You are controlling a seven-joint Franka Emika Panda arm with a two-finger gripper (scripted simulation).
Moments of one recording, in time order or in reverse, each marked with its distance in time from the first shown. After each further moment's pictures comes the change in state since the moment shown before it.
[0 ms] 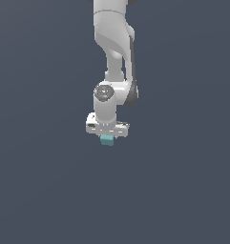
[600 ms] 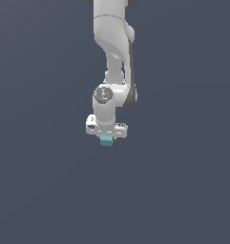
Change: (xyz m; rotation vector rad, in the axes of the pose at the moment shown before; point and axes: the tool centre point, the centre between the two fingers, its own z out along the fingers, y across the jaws) arm -0.002 0.004 0.013 0.000 0.001 0.000
